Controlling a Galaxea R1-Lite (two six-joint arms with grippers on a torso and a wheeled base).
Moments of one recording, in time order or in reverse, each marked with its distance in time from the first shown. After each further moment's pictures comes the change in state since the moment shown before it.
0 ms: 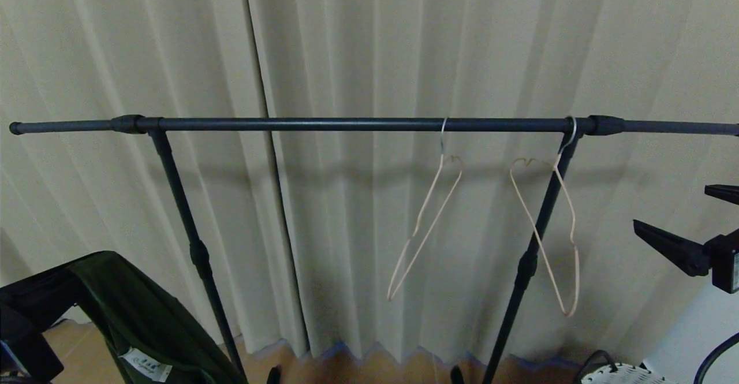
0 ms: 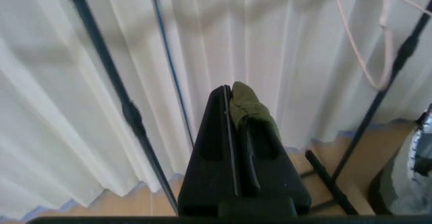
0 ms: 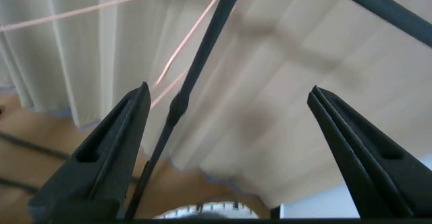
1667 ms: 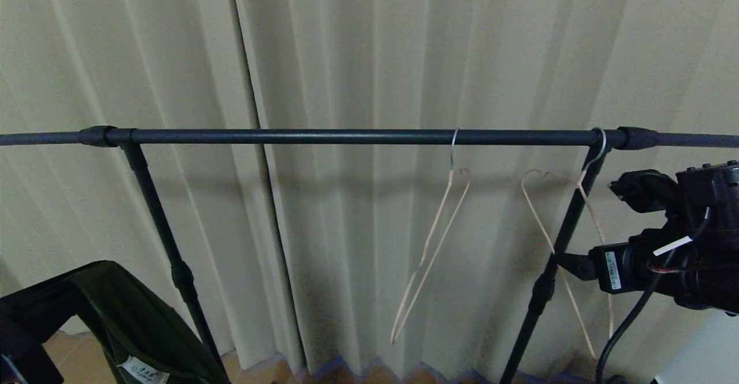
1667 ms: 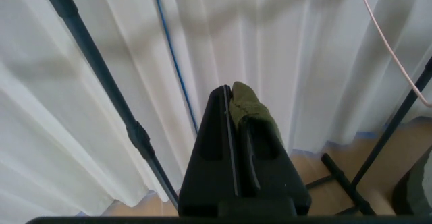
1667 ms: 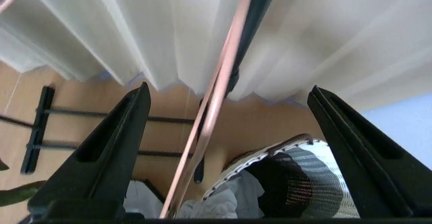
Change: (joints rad) left arm 0.000 -0.016 0.027 0.000 0.000 0.043; right arm 0.223 0.340 -0.122 0.203 -0.300 0.476
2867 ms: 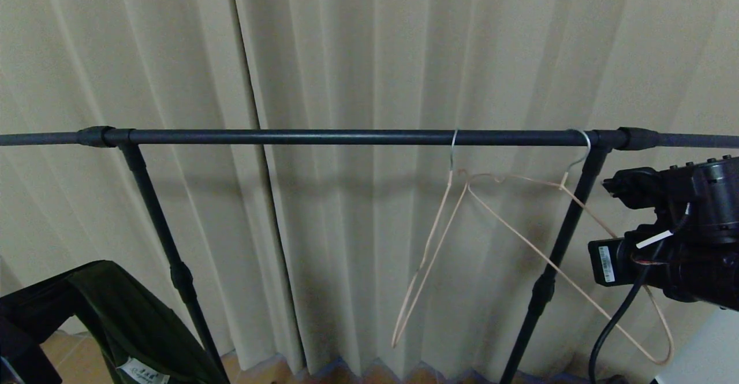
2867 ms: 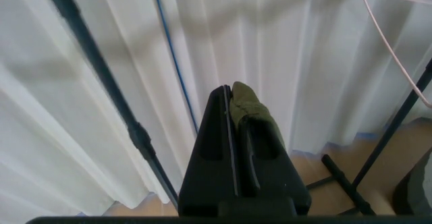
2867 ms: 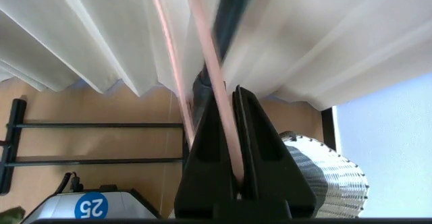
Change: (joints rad) left arm 0.001 -0.006 0.000 0.000 0.000 0.000; right arm -0.004 0.042 -0.016 -0.016 -0.087 0.000
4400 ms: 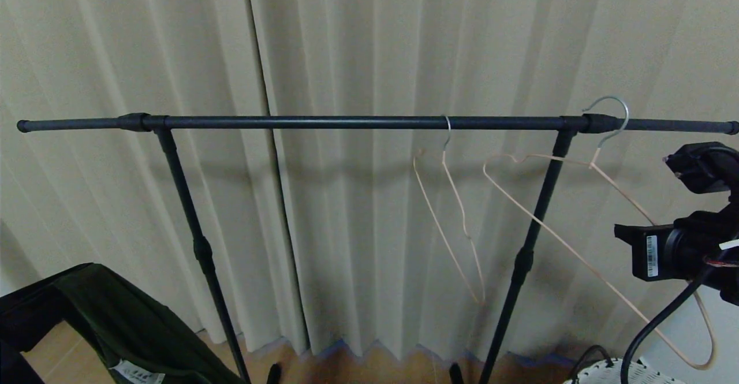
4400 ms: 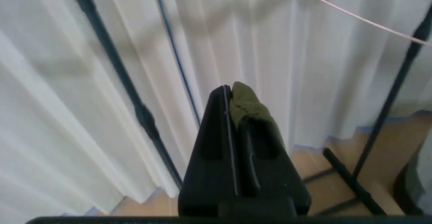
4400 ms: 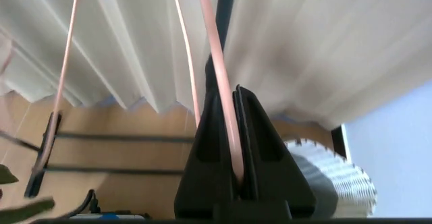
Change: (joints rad) left arm 0.000 -0.045 0.014 -0.002 0.001 0.037; right arm 0.035 -0.192 0.020 0.001 0.022 -0.004
